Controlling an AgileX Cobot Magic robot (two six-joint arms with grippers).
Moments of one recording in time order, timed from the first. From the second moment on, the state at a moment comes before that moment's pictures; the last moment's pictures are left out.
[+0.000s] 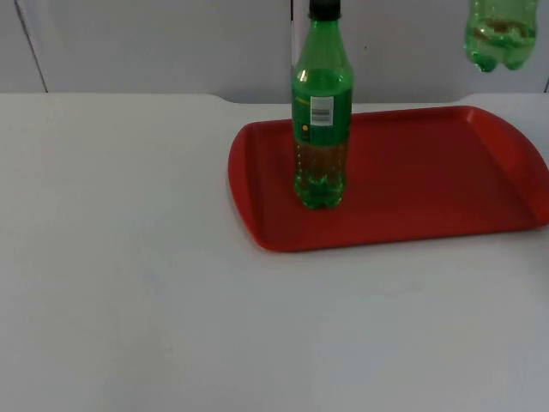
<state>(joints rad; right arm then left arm) 0.17 1.79 -1.07 -0.65 -0.84 0.31 -0.21 0.00 -0.50 -0.09 1.08 0.10</state>
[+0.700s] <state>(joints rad) 0.09 2.22 -1.42 -0.81 -1.17 0.41 -0.21 0.00 -0.50 -0.09 1.08 0.10</state>
